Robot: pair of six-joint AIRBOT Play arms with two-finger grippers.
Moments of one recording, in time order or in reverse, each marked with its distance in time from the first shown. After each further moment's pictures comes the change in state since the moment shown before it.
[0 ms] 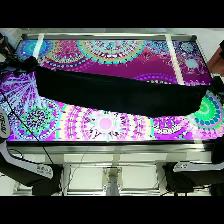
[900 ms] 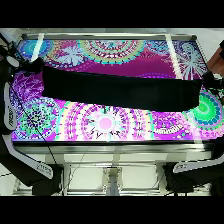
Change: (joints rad) left arm -0.038 -0.142 0.002 -0.042 0.224 -0.048; right arm 0.128 -0.122 -0.002 -0.010 -0.315 0.107
